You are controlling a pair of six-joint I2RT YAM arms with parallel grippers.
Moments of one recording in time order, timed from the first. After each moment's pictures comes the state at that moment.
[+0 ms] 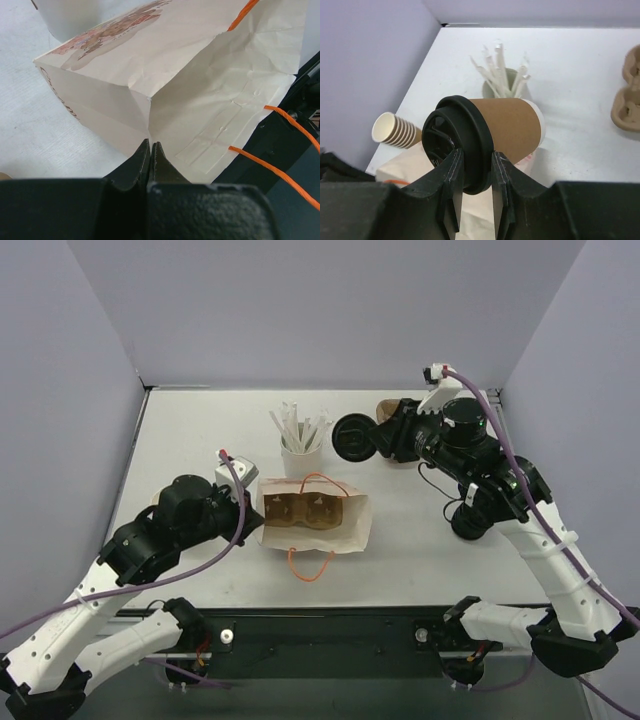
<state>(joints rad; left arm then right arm) -0.73 0.79 1.03 -0.75 0.06 -0.23 0.64 1.16 1.55 -0.66 0.03 0.42</state>
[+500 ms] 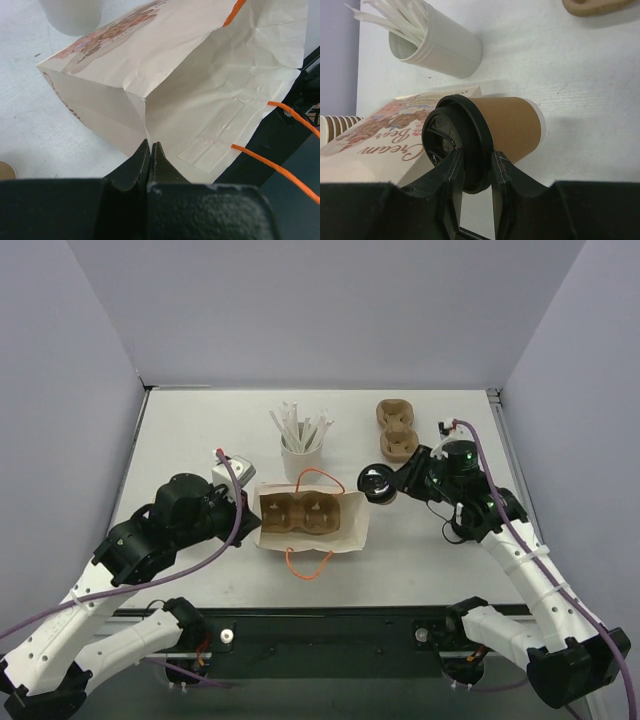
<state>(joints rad) -0.72 0.80 1.07 -0.83 0.07 -0.24 0.37 1.00 0.99 -0.55 -0.10 0.62</state>
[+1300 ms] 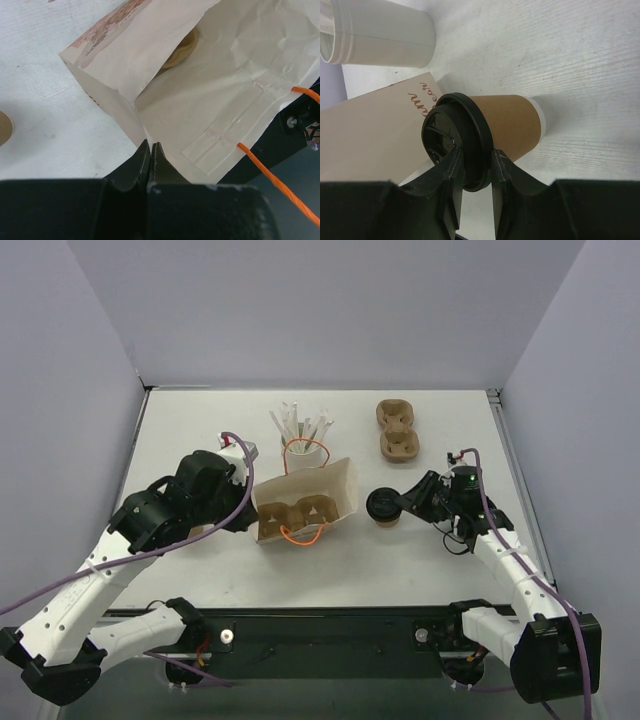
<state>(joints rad) -0.70 0.99 1.25 -1.02 -0.01 -0.39 0.13 1.02 0.60 -0.26 -0.32 0.67</state>
